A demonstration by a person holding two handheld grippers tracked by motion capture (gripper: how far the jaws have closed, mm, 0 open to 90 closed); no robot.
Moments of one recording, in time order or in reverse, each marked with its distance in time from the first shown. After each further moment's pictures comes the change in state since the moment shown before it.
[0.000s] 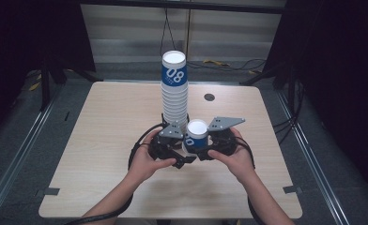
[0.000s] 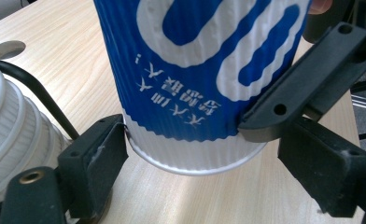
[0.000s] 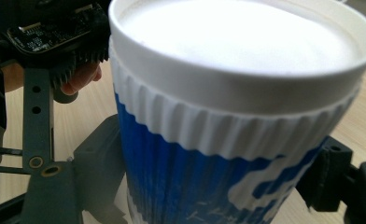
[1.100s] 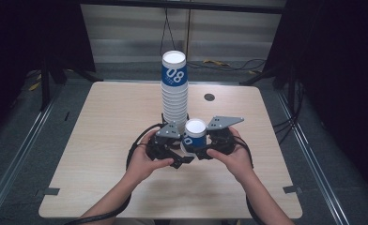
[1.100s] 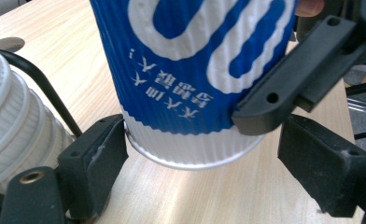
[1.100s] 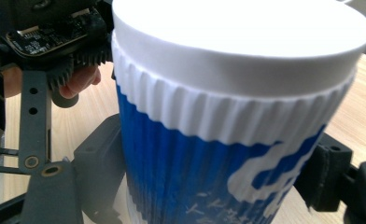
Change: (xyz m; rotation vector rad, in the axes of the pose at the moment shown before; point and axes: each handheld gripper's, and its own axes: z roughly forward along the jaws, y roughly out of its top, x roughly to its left) left arm 0.003 -0.005 -0.003 -0.018 -0.017 -0.022; right arm -0.002 0.000 0.004 -0.010 0.013 0.020
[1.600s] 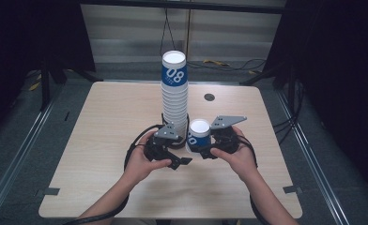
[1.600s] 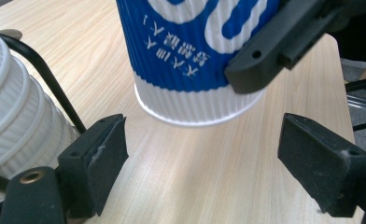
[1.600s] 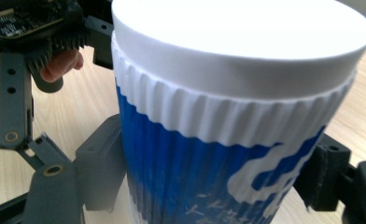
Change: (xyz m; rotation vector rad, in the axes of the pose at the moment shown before) left arm 0.002 -0.007 -0.003 0.021 -0.008 -0.002; right arm -0.009 -0.004 -0.006 0.050 -0.024 0.010
